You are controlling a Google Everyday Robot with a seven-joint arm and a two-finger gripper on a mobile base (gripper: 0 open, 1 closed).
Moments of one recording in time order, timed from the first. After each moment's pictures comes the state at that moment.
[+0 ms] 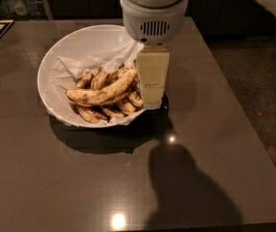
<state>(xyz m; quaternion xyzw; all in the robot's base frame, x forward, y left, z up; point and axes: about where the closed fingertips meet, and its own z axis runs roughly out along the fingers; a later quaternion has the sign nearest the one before) 0.473 -0.033 1.007 -0.69 0.70 -0.15 0.13</state>
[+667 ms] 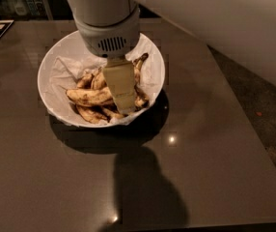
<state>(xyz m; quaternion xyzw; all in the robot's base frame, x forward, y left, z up) 0.469 0.024 0.992 -0.74 0.64 -0.18 0.12</state>
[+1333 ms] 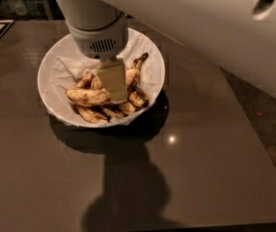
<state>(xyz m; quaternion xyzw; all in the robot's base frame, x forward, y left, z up) 0.486 0.039 0.976 -0.76 0.62 -0.17 0.10</state>
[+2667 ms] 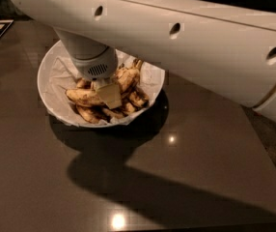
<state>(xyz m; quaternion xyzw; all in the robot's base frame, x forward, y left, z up) 0.517 0.055 0.894 -0.78 0.60 -0.15 0.02</state>
